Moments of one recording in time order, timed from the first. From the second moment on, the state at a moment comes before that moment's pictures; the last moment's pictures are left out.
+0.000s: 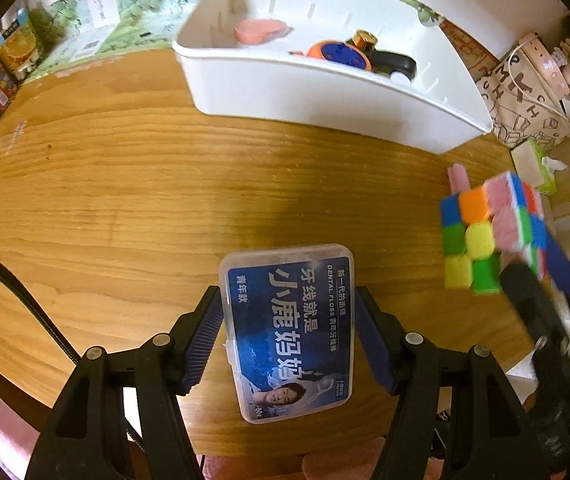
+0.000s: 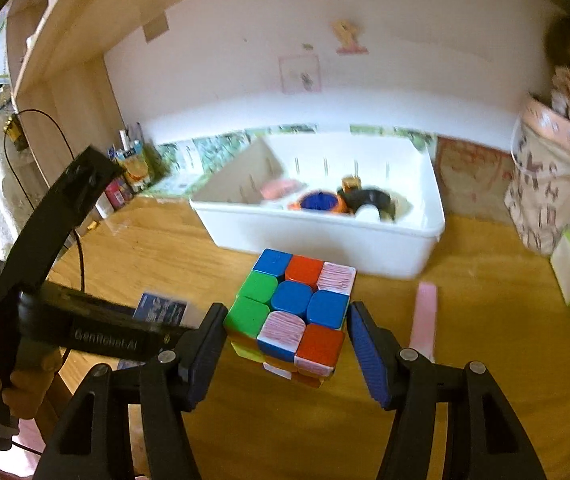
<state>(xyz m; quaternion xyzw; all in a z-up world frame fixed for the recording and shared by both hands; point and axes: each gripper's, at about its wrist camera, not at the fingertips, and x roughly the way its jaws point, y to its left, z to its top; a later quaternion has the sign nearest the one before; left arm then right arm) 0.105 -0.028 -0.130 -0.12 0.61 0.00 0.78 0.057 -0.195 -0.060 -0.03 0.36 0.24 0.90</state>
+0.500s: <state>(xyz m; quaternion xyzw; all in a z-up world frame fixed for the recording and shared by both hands) 0.131 0.003 -0.078 -0.11 0.55 0.01 0.83 0.106 -0.189 -0.019 -0.05 0.30 0.23 0.93</state>
